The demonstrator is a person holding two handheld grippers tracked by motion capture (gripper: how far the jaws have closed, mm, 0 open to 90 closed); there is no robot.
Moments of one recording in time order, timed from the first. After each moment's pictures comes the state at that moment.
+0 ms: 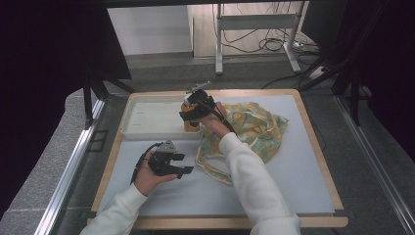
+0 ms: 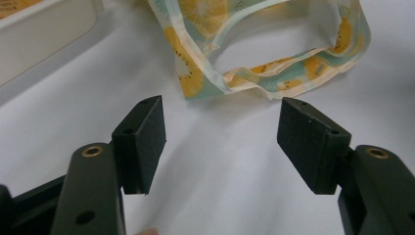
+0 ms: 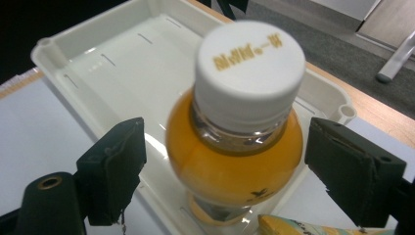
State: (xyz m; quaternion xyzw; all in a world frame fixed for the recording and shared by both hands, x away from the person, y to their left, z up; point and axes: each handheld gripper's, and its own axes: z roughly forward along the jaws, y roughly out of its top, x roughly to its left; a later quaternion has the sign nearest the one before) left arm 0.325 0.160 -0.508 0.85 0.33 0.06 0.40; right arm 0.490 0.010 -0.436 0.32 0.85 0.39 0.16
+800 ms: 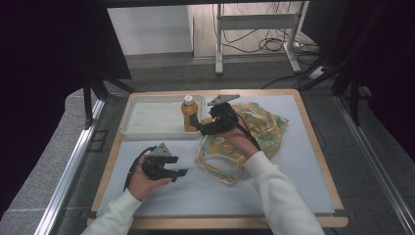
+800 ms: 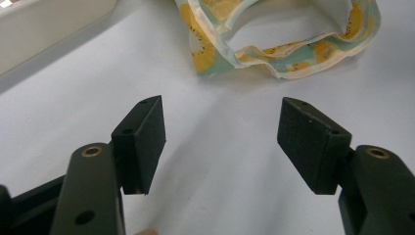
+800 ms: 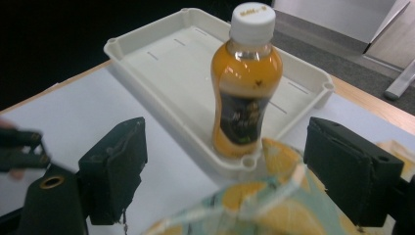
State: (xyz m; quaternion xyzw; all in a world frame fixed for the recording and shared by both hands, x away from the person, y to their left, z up) left arm 0.311 0.173 -0.509 0.85 0.34 0.08 0.39; right arm 0.415 -0.065 -0.410 0.29 0.84 0.44 0.16
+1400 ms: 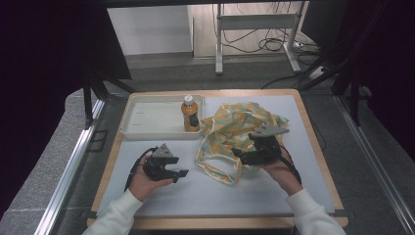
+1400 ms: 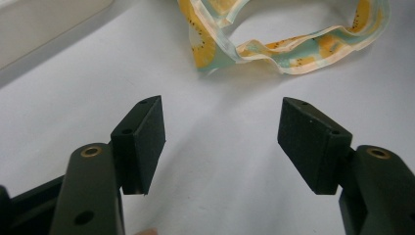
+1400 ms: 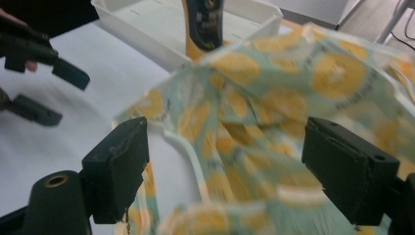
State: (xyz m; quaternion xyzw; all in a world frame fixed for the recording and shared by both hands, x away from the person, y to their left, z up) left arm 0.310 0.169 -0.512 0.85 0.35 0.08 0.38; right arm 0.340 -0.182 -0.438 0.33 0.82 0.43 0.18
